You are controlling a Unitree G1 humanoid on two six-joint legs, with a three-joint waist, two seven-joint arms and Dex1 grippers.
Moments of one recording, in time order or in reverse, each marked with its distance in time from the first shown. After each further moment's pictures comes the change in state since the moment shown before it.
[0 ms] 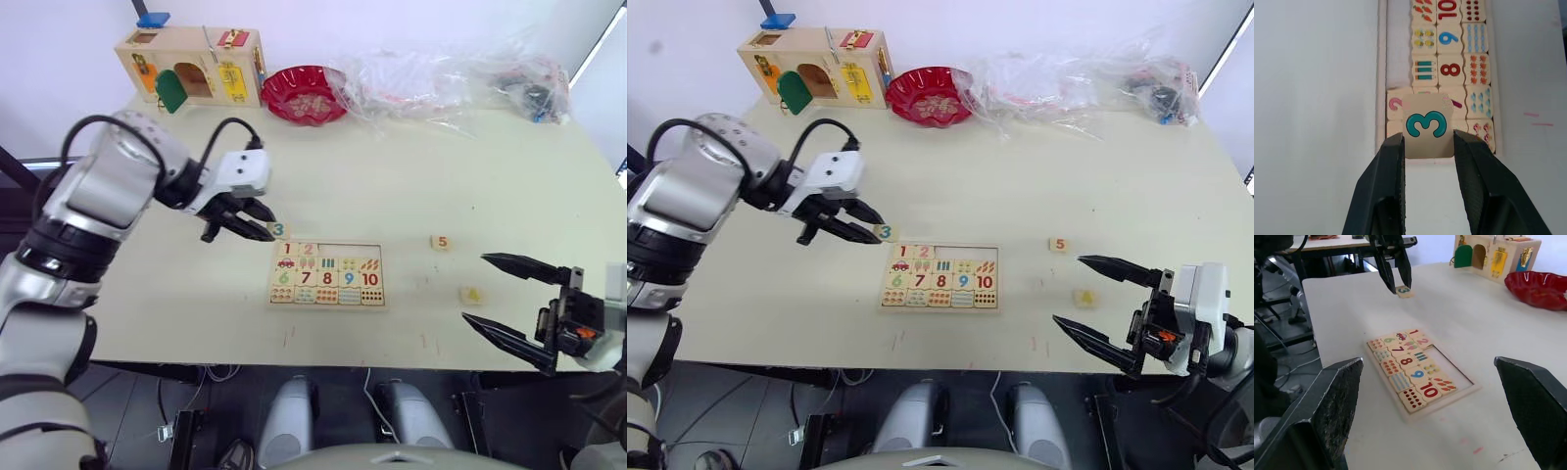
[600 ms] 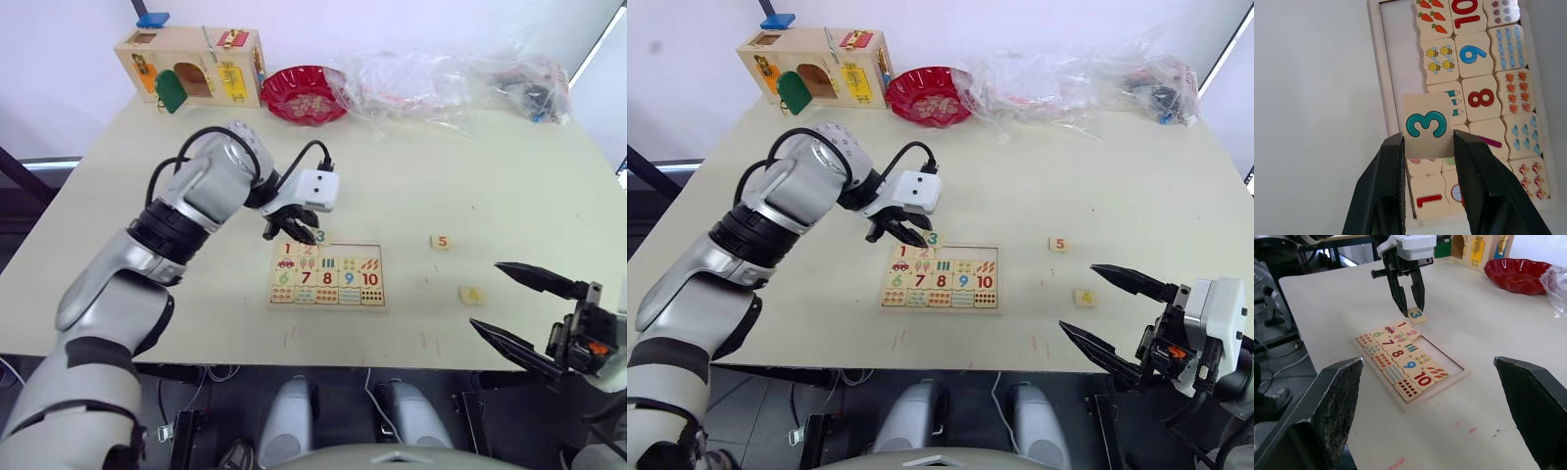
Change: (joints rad) left arm -0.074 -0.284 -0.121 0.150 0.259 -0.065 0.017; right arm 0.162 0.050 -0.079 -0.087 0.022 0.003 -0.074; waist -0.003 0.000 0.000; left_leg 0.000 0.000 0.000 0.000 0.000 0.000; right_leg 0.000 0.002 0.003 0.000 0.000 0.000
